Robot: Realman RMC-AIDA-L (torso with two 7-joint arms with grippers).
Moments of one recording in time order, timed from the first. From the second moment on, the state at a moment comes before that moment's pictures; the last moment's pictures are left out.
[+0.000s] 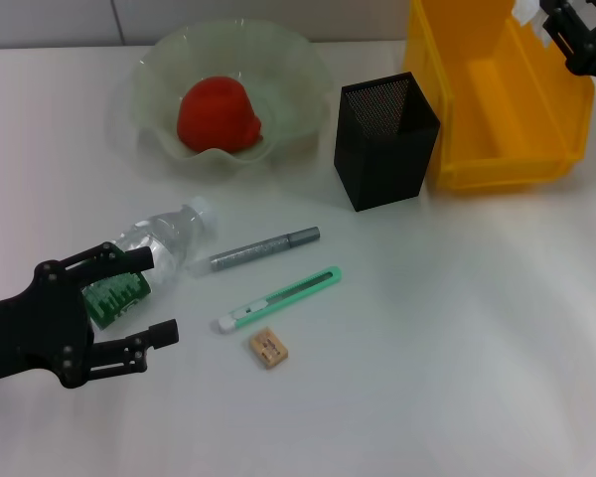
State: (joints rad) left arm -0.28 -1.96 0.87 0.45 1.68 1.78 -0.93; right arm 0.54 2.08 -0.58 -0.26 -1.17 -1.26 0.72
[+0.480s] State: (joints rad) left arm -0.27 -1.96 0.87 0.45 1.68 1.78 -0.93; right arm 0.58 2.08 -0.70 -0.26 -1.18 -1.09 0.76
